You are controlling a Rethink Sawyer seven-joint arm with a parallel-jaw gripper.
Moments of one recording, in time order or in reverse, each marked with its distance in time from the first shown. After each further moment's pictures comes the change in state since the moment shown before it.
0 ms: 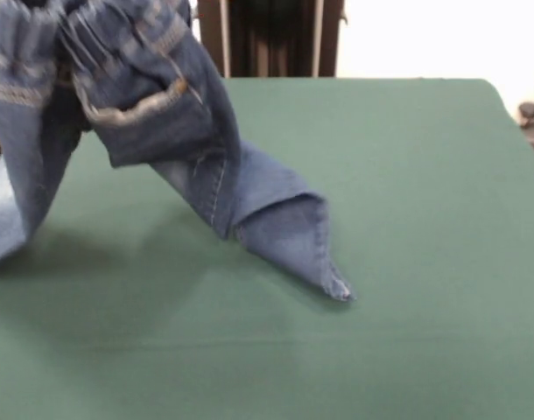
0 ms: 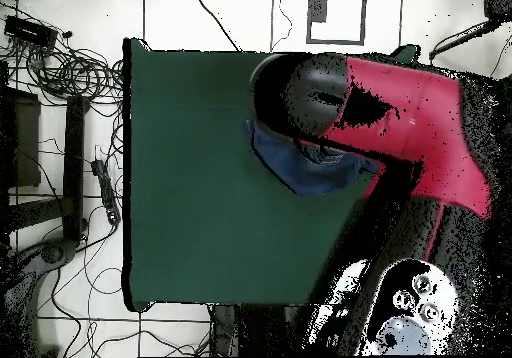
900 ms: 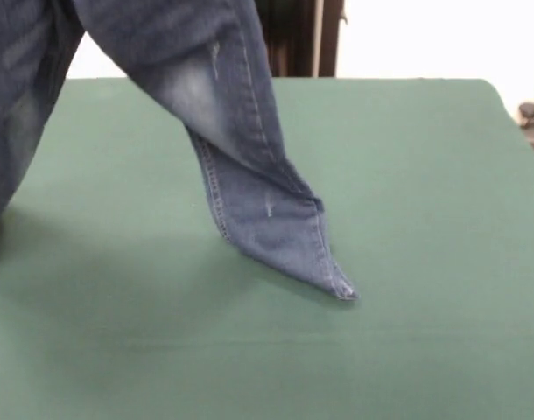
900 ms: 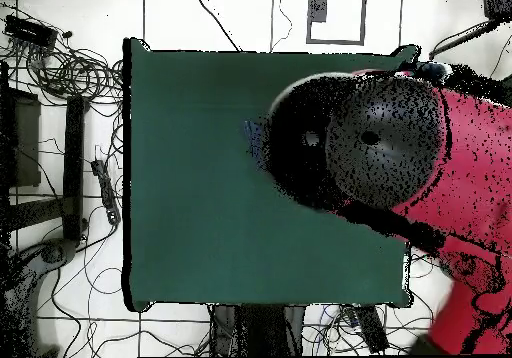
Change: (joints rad) arm -0.057 -0.258 0.048 0.026 -0.052 0.055 -0.005
